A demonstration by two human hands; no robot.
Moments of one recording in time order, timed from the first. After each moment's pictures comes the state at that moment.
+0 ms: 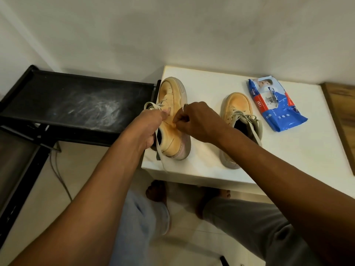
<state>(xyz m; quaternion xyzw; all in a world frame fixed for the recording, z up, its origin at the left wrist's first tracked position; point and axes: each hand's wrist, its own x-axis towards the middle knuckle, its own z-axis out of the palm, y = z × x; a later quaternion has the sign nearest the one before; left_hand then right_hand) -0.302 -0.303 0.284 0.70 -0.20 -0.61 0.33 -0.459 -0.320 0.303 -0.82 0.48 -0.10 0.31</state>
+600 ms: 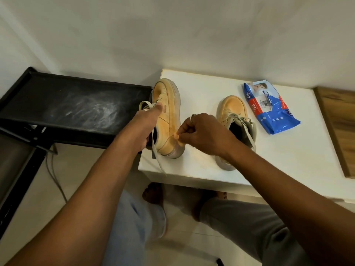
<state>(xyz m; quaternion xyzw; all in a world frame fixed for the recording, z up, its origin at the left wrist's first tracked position) -0.297 -0.296 0.295 0.72 -0.24 -0.58 0.30 -0.474 -0.289 0.313 -0.75 0.53 -0.09 0.38</state>
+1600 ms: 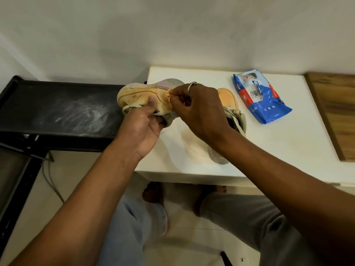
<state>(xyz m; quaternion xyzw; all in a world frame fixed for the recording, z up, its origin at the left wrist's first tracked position) -0.327 -0.277 0.310 0.43 -0.22 -0.70 0.53 -0.476 -0.296 0.329 -0.75 0.53 -0.36 0.19</state>
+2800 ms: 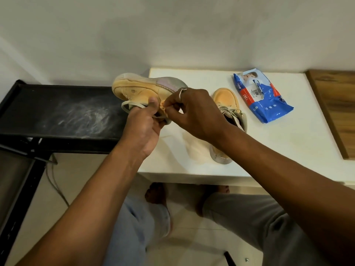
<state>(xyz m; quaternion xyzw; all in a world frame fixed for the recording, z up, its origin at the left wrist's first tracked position) -0.331 -0.281 0.303 0.48 -0.26 -0.63 0.55 -0.476 -0.304 0.329 -0.82 0.45 -0.29 0.19</state>
